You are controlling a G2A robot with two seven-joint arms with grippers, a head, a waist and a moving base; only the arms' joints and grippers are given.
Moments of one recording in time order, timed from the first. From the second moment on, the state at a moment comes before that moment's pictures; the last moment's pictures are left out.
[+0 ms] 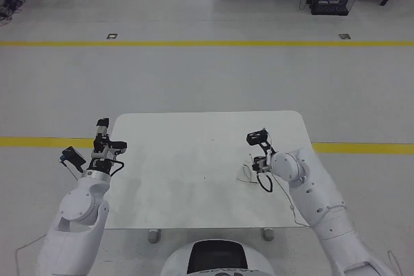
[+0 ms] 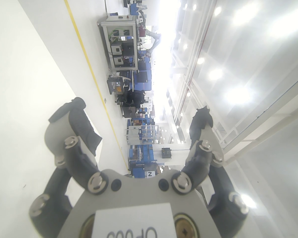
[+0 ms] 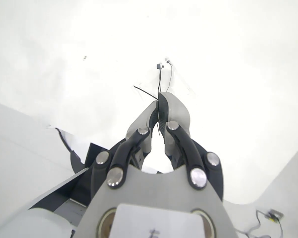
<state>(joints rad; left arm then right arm) 1.73 -1.15 -1.60 -1.80 -0.42 0.00 0.00 -1.27 -1.30 1.26 -1.49 -1.04 -0.09 1.16</state>
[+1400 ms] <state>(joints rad) 1.73 -1.15 -1.60 -1.80 -0.42 0.00 0.00 -1.23 -1.17 1.29 -1.31 -0.26 -0.34 1.22</state>
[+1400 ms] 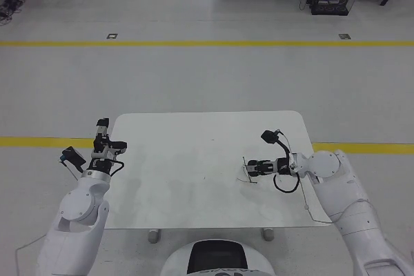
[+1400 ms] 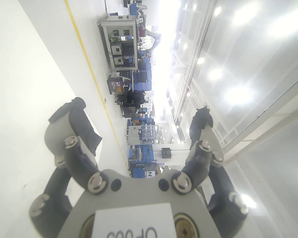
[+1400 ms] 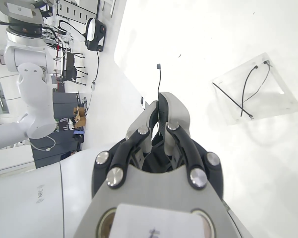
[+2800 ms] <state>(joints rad) 1.79 -1.13 -1.56 -1.92 0.00 -0.21 -0.25 -1.26 -1.16 1.29 -1.30 -0.08 -0.20 1.00</state>
